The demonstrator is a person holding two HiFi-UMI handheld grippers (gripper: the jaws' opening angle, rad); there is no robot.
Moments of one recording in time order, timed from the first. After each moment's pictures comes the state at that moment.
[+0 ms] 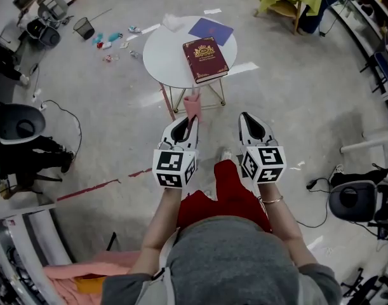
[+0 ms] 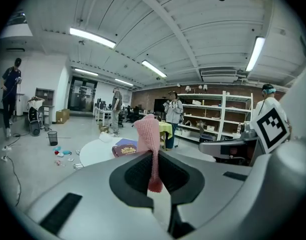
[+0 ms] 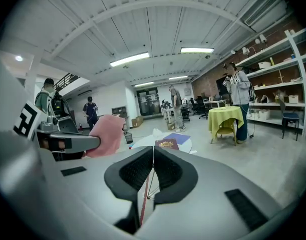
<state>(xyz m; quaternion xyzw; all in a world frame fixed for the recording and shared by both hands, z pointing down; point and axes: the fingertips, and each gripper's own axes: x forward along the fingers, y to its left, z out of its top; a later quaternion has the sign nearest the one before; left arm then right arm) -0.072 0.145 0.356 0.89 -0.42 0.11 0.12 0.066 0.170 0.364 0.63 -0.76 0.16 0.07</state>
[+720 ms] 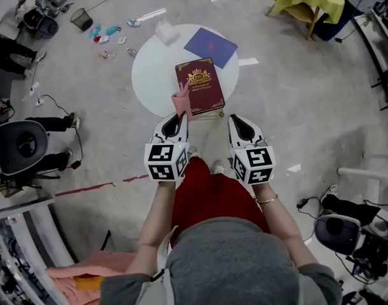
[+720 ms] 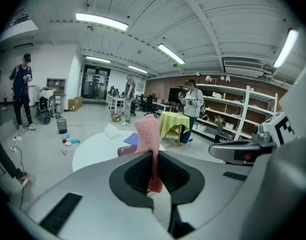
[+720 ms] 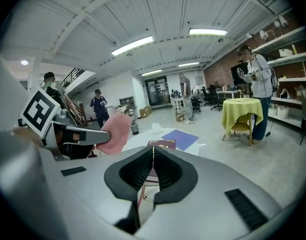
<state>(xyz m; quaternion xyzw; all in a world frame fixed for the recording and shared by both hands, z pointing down) -0.019 -0.058 0.401 0.85 -0.47 0.16 0.19 0.115 -0.024 0.402 0.57 -0.79 0.20 0.12</state>
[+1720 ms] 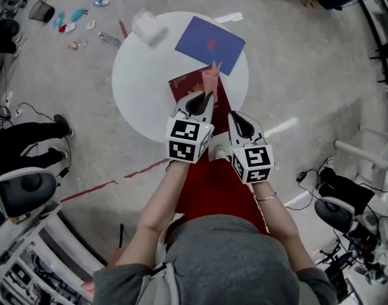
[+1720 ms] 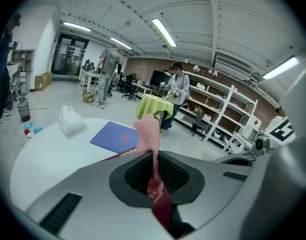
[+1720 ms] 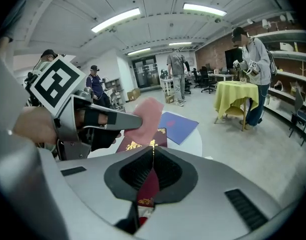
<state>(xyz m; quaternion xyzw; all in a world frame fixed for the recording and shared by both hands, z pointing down) 0.066 -0.233 0.482 0.89 -0.31 0.21 0.26 0.107 -0.162 0.489 0.59 -0.73 0.27 0.21</state>
